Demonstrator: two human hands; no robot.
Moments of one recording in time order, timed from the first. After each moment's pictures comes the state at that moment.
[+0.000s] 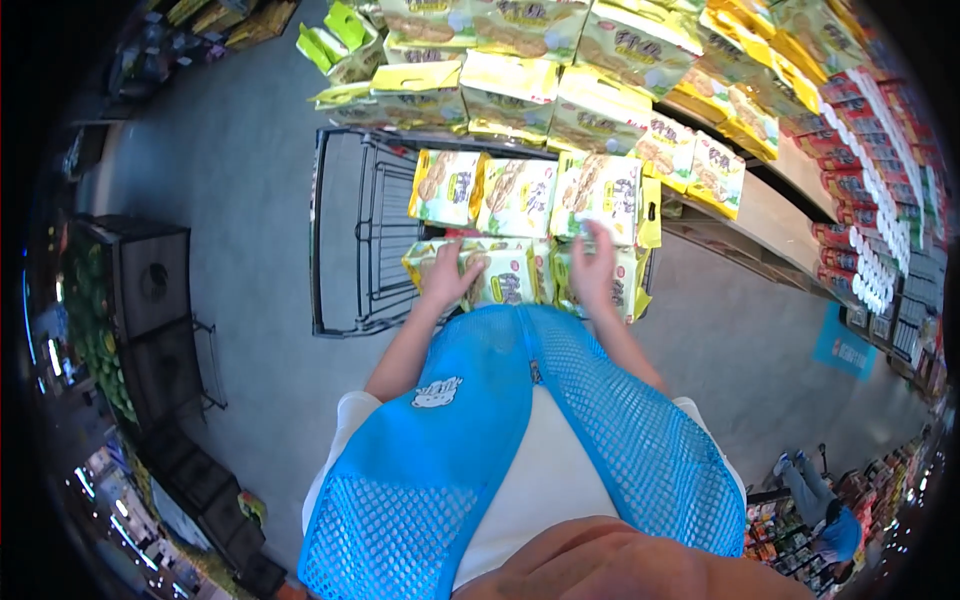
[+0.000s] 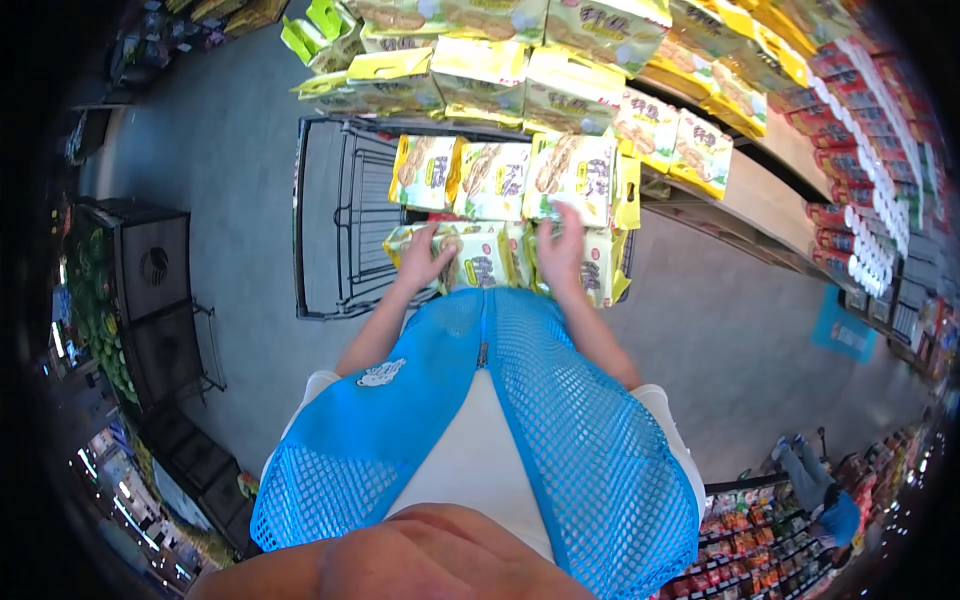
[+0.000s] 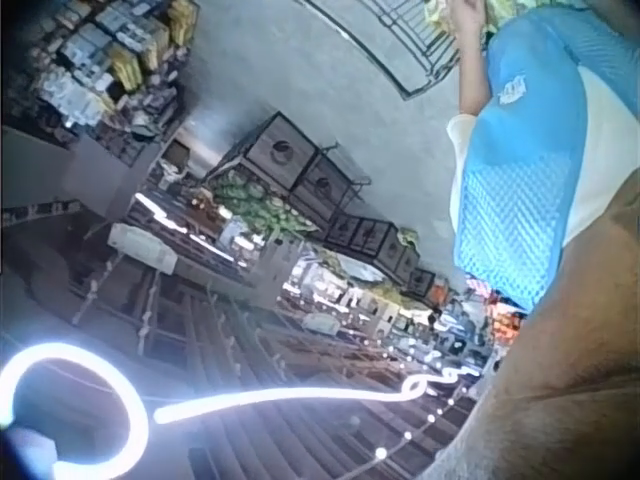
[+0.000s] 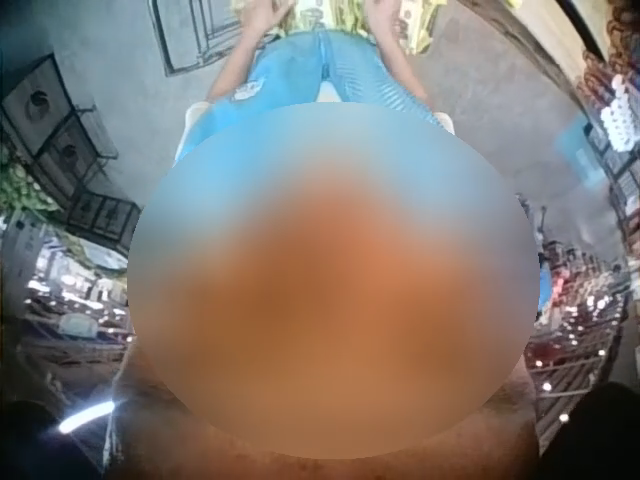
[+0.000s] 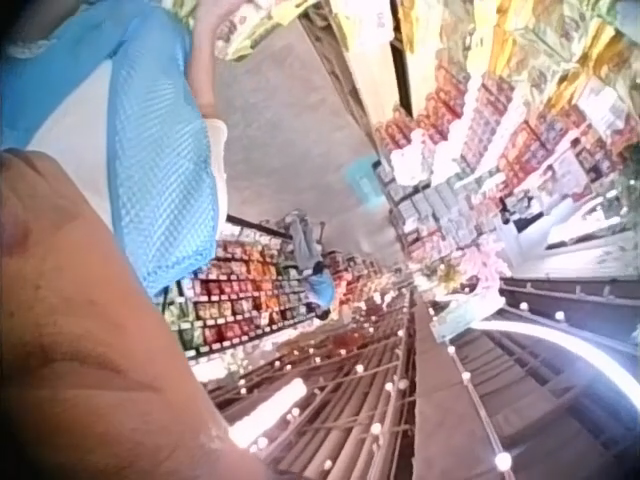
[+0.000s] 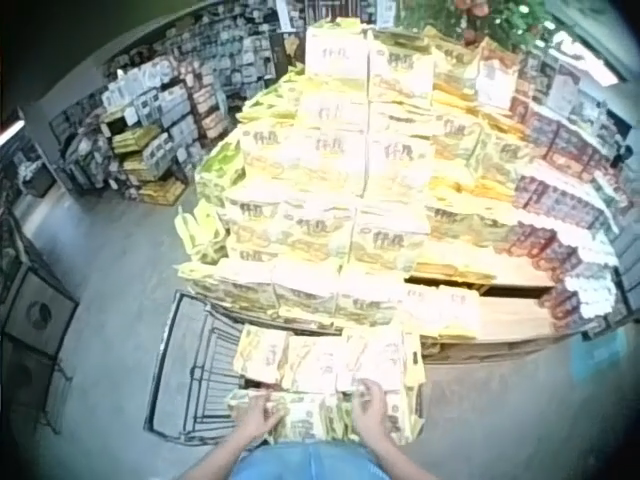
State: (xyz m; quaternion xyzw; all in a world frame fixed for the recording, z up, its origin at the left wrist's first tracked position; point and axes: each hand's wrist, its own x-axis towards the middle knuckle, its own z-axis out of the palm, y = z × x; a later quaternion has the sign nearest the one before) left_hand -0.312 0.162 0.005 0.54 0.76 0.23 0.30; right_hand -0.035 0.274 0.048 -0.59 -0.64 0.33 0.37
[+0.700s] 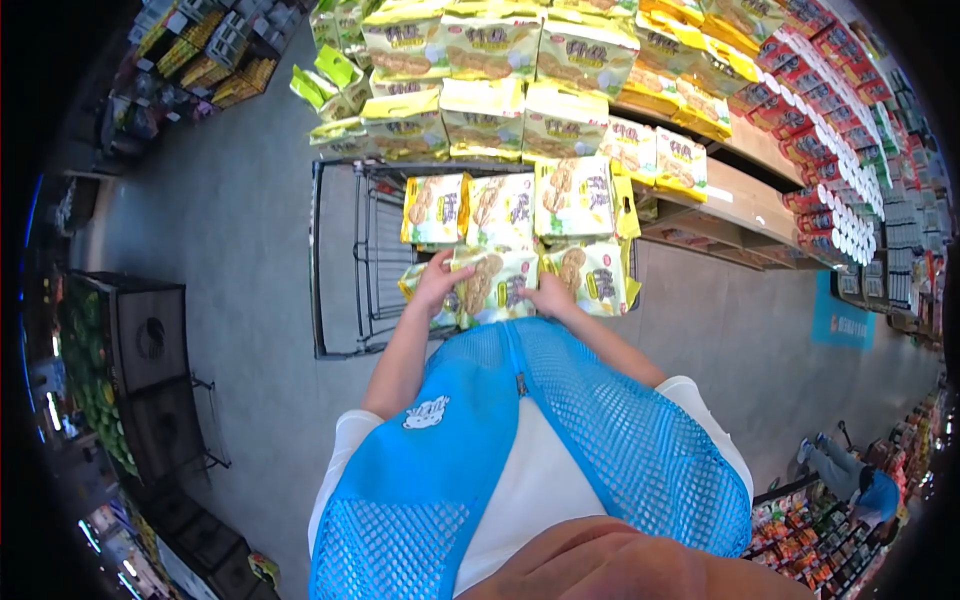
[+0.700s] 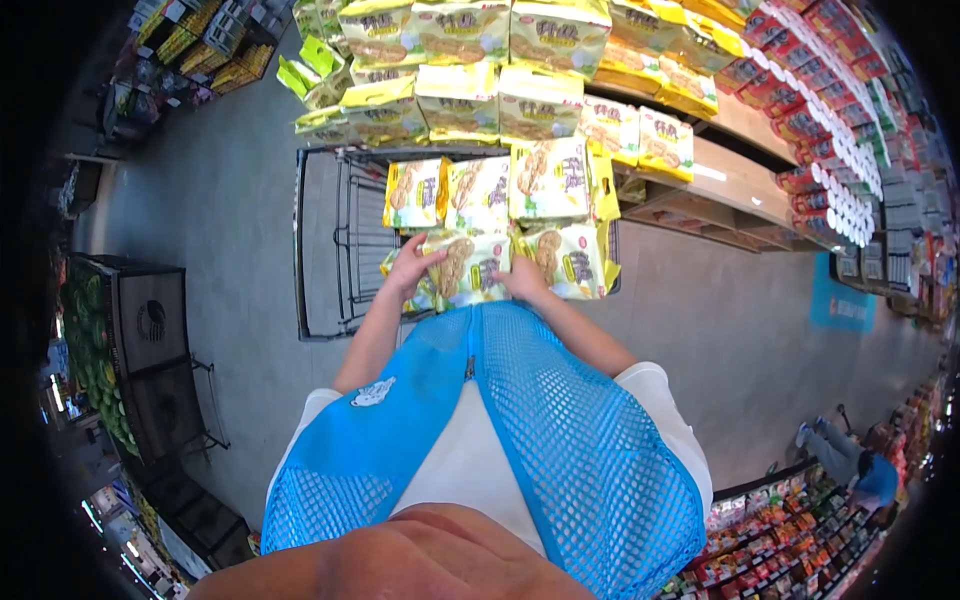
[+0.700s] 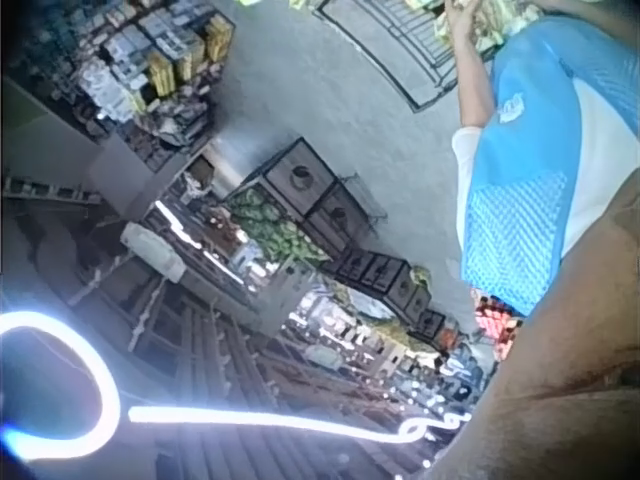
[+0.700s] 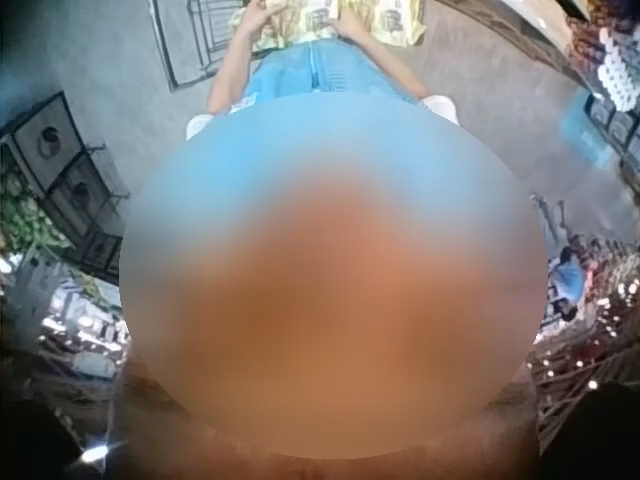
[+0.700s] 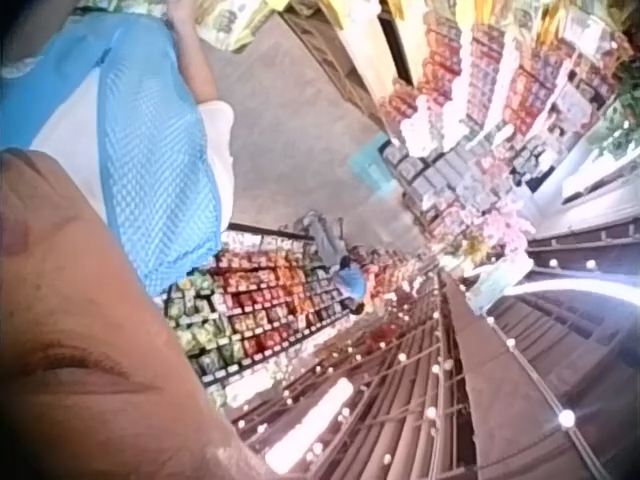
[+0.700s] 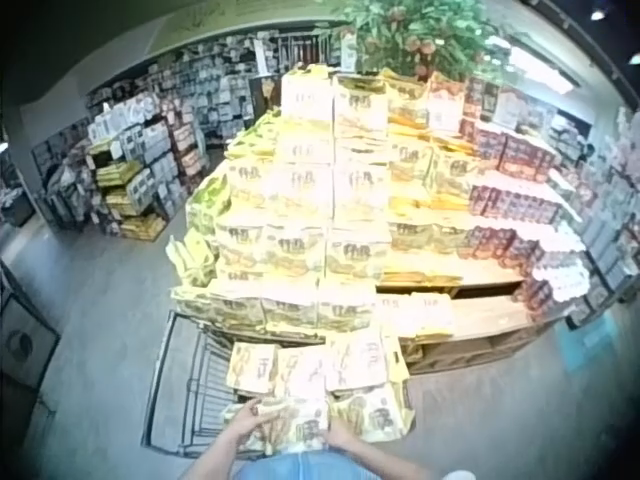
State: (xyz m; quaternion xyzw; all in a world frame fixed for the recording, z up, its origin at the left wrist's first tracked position) left_hand -0.316 0.167 0.014 0.21 0.65 0.38 0.63; right_hand -0.046 0.215 -0.017 -0.58 -0.66 0.48 -0.04
